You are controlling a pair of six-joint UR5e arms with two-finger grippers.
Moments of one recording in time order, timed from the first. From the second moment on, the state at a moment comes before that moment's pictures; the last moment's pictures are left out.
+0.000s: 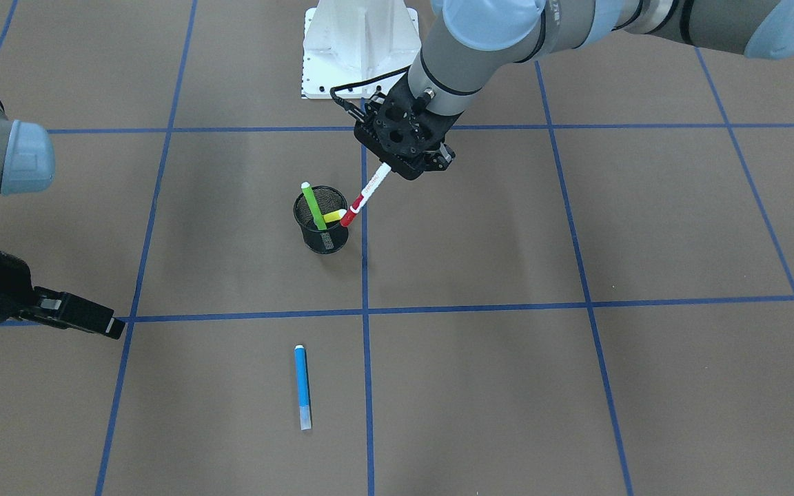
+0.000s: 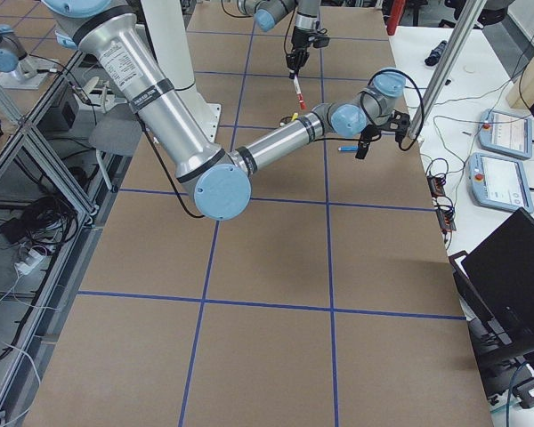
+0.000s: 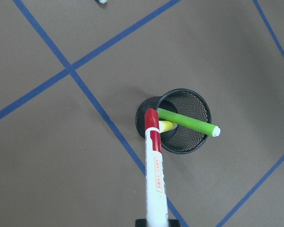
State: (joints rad) left arm -0.74 -2.41 -1.71 -1.47 -2.28 -0.50; right arm 1.16 -0.94 1.43 -1.42 2.46 1.00
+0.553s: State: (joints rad) left arm -0.71 -2.44 -1.58 -1.74 -1.85 -0.69; right arm 1.16 -0.94 1.43 -1.41 2.45 1.00
